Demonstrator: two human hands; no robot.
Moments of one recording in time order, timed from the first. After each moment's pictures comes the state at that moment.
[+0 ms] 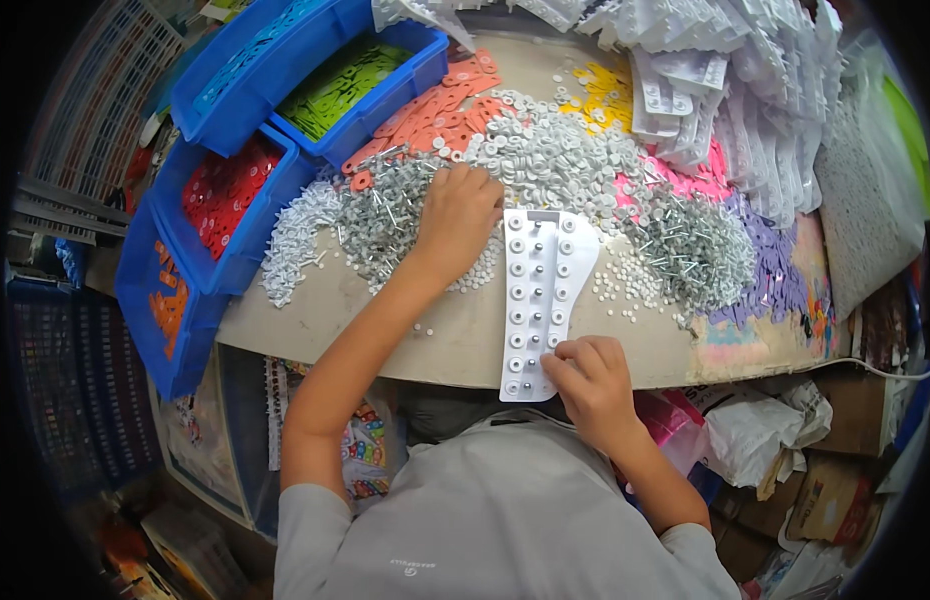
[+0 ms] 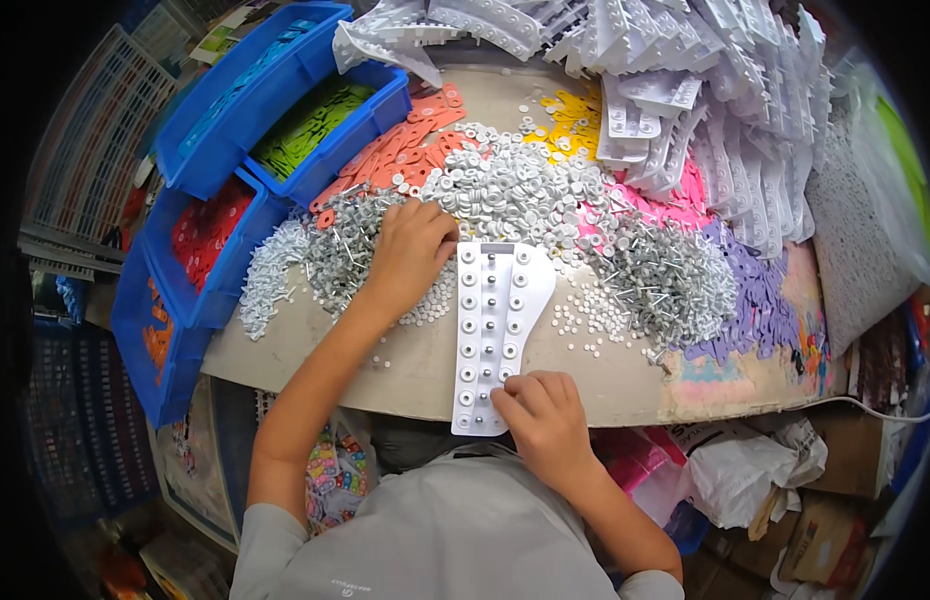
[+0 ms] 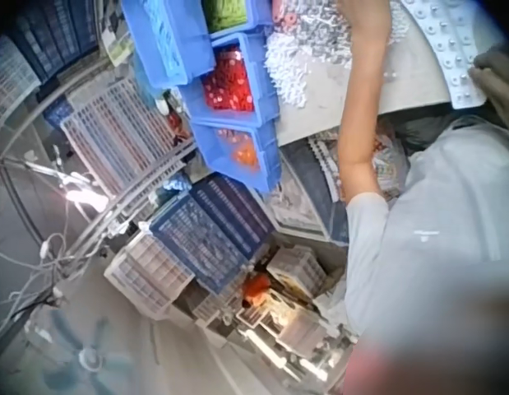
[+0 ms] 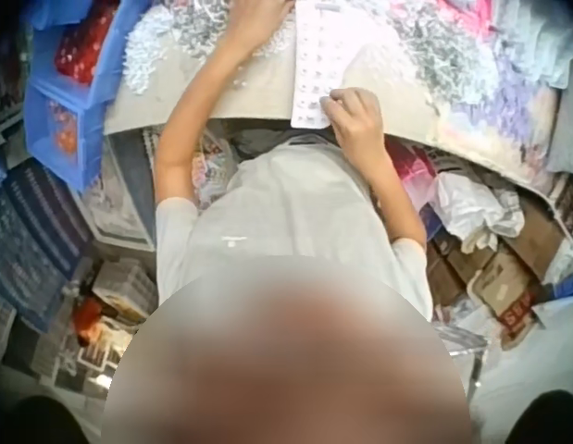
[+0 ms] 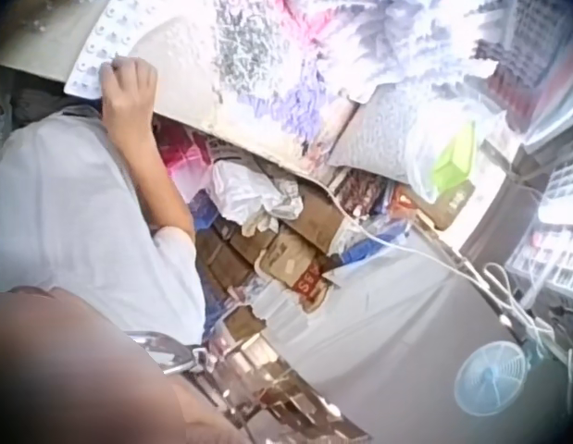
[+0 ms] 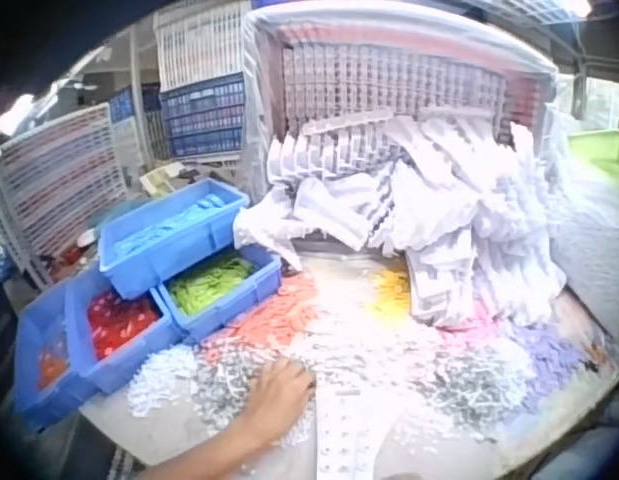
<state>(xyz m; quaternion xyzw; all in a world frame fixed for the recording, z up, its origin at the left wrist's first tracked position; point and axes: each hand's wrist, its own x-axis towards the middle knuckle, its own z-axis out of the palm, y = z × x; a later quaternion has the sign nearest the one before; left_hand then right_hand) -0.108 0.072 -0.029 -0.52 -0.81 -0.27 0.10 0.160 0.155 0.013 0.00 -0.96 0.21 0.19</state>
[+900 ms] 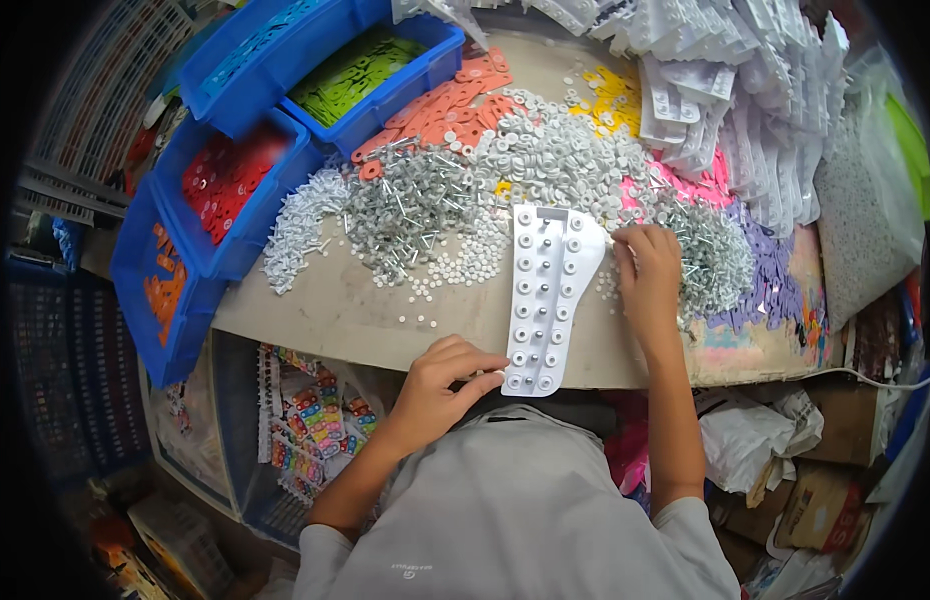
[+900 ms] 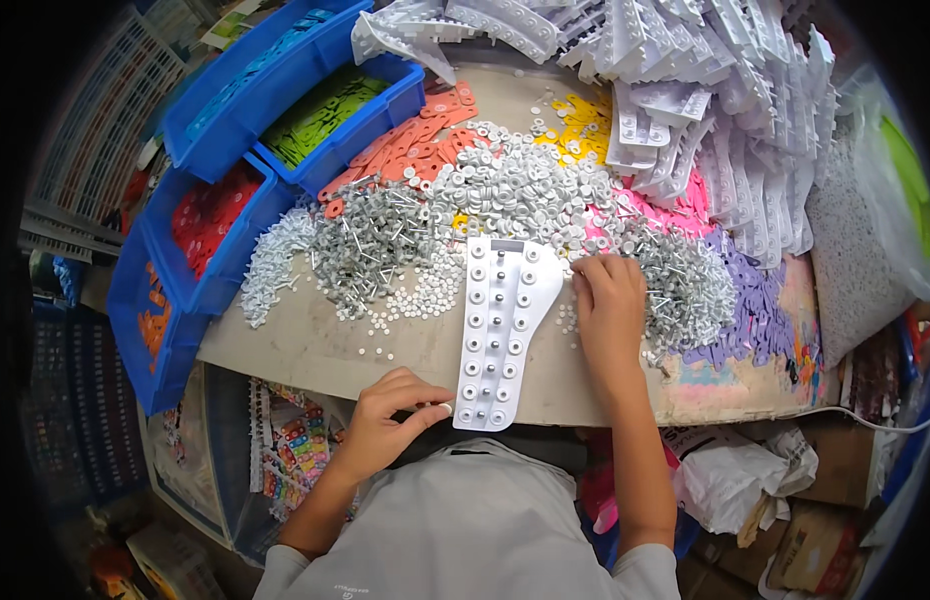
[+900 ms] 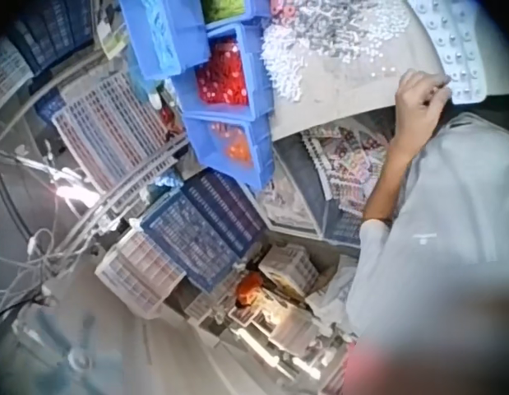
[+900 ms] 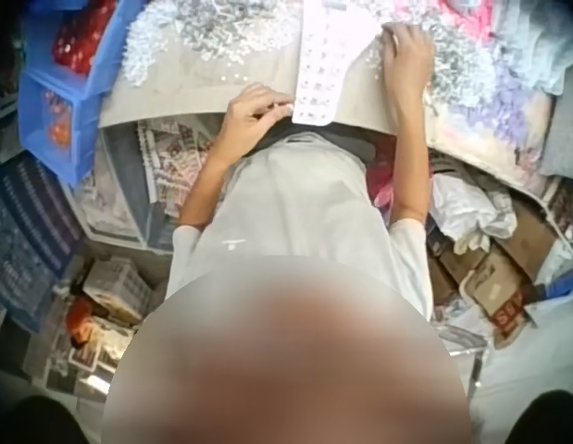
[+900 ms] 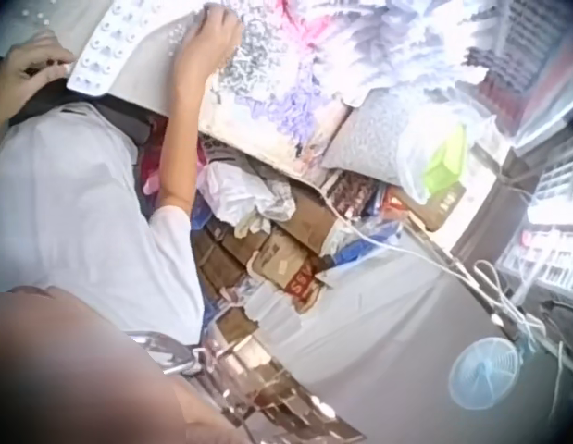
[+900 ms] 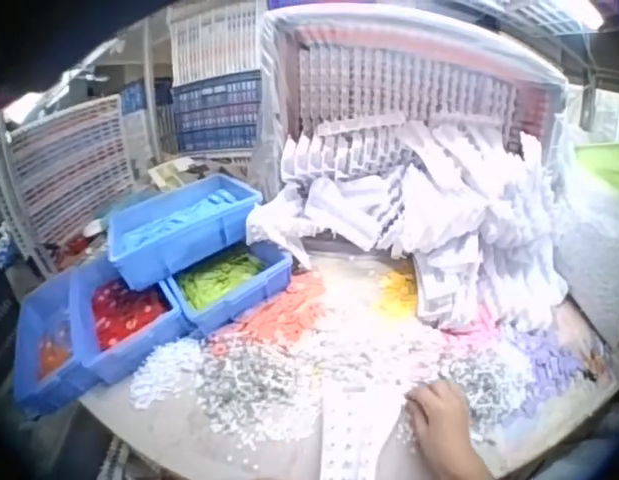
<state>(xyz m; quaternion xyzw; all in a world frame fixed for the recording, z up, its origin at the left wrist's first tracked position) 0.034 -0.046 0.015 -0.35 -0.73 -0.54 -0.23 0.093 0.246 -0.002 -0.17 -0.93 0.18 0.26</state>
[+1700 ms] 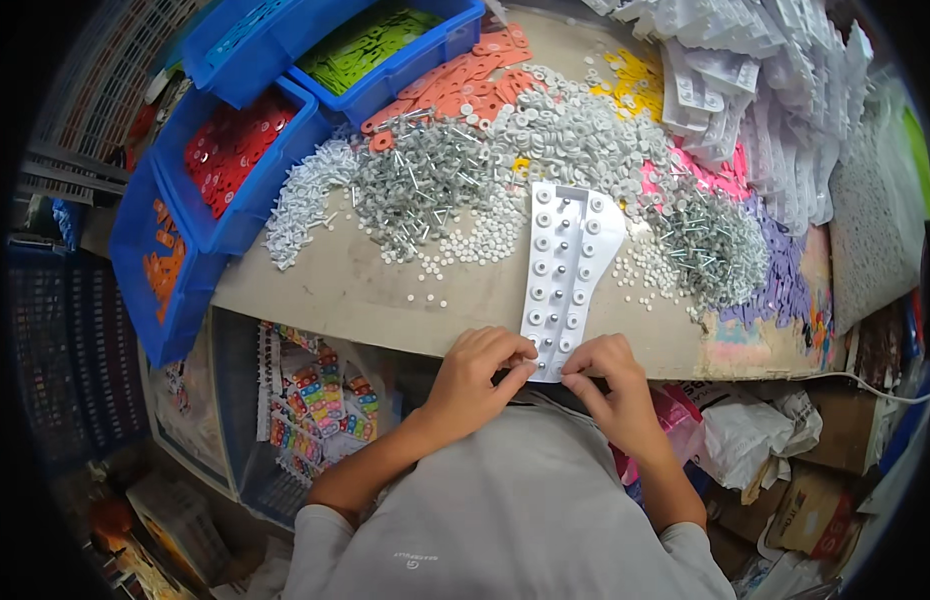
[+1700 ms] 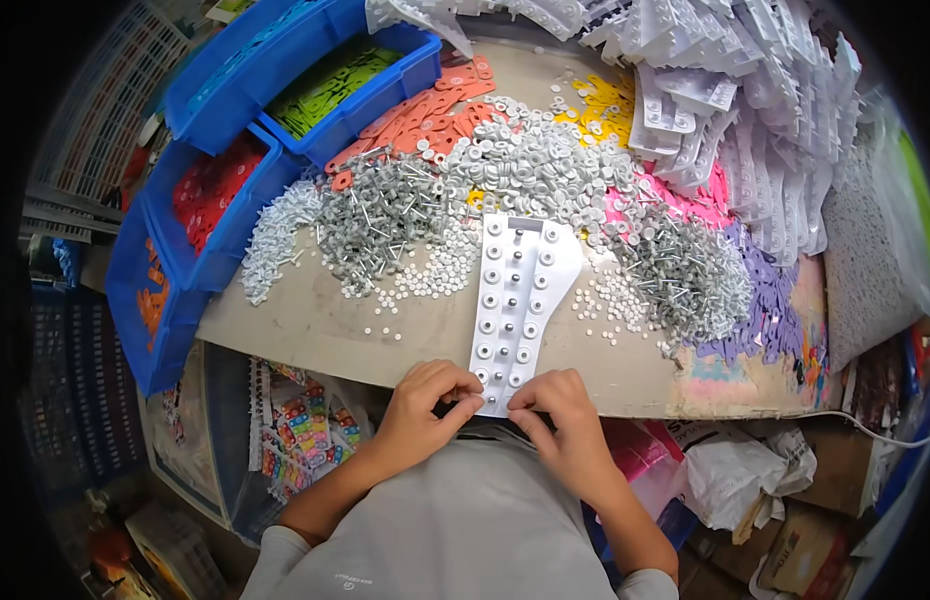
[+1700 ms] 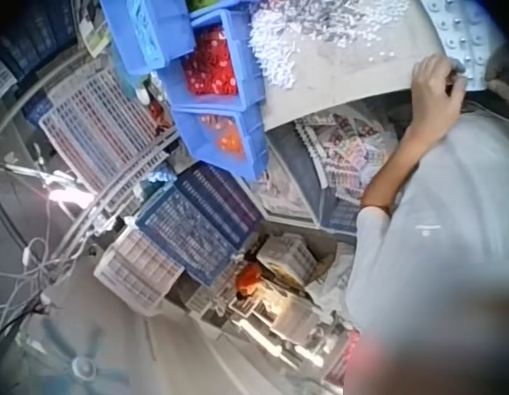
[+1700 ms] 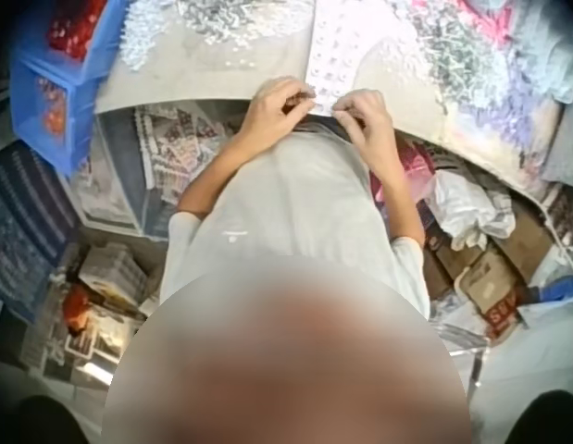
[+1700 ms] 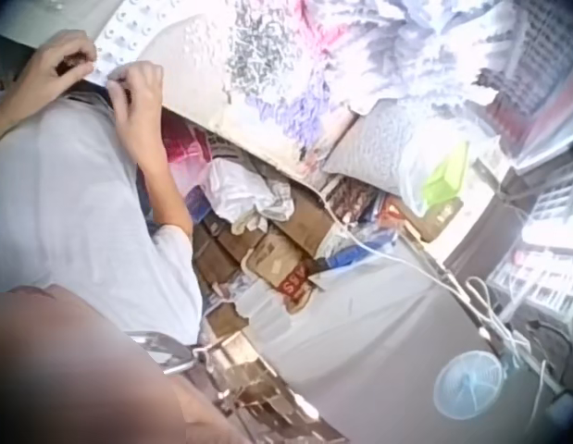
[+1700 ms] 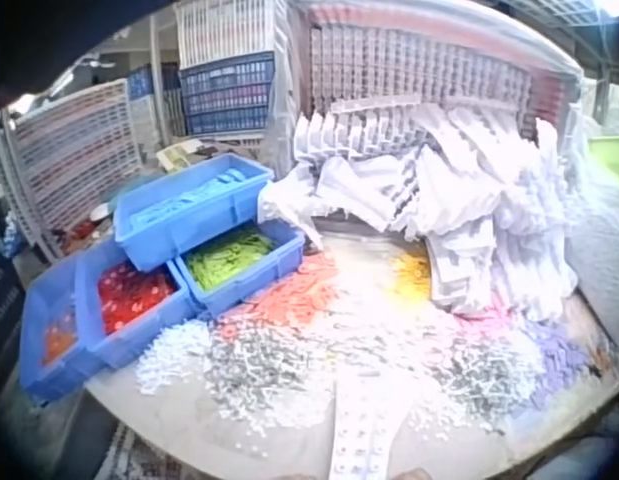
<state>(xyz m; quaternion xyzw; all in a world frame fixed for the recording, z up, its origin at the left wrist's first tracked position) 0.056 -0.030 -0.005 -0.36 -0.76 -0.50 -0.20 0.172 0.154 0.037 -0.12 -0.86 0.50 0.01</state>
